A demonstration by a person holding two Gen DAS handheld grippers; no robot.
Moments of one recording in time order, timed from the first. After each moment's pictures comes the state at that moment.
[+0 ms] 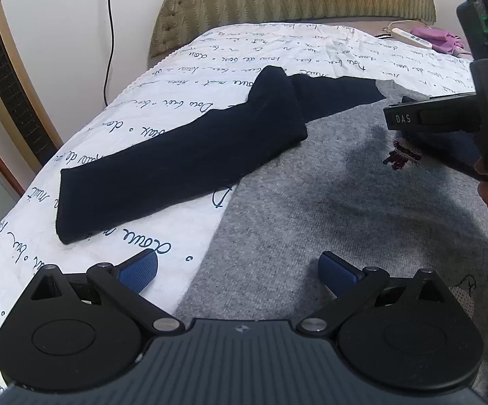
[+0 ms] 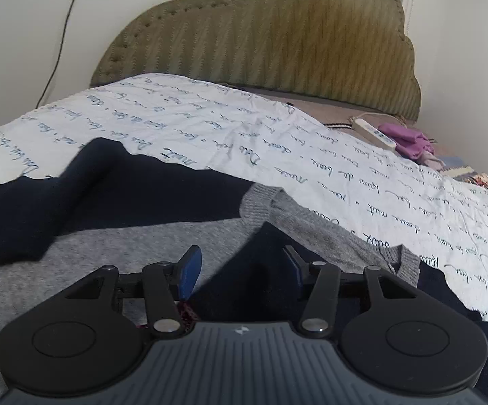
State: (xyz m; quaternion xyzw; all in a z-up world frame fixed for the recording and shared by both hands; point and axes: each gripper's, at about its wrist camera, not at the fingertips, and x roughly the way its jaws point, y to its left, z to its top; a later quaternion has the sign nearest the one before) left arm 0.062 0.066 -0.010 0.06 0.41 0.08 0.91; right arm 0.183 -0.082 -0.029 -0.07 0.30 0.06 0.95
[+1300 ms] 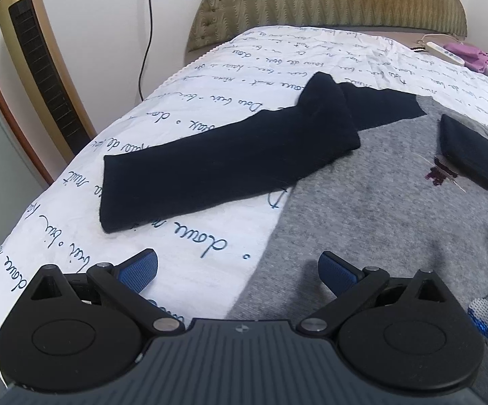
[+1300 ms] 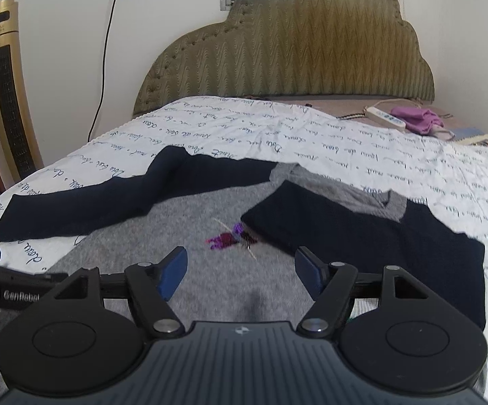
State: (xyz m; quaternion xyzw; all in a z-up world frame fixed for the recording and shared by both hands) left arm 0.055 0.097 -0.002 0.03 0.41 0.13 0.90; right arm 0.053 -0.117 0.002 0.02 0.30 0.12 0.95
